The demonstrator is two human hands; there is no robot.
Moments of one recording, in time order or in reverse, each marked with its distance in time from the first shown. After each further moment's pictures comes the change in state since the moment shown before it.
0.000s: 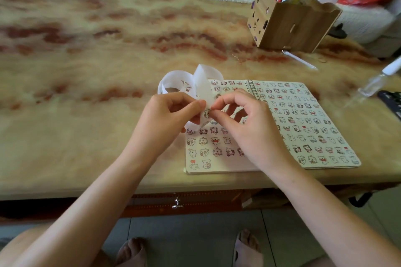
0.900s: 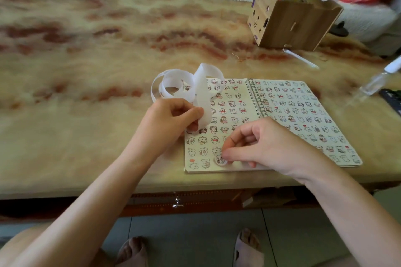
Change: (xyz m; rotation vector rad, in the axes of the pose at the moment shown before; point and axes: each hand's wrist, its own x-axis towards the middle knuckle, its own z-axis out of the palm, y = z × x) left_hand 0.008 -0.015 0.003 0.084 -0.038 -0.059; right_hand -0.014 -0.010 -0.034 0.100 -0.490 0.529
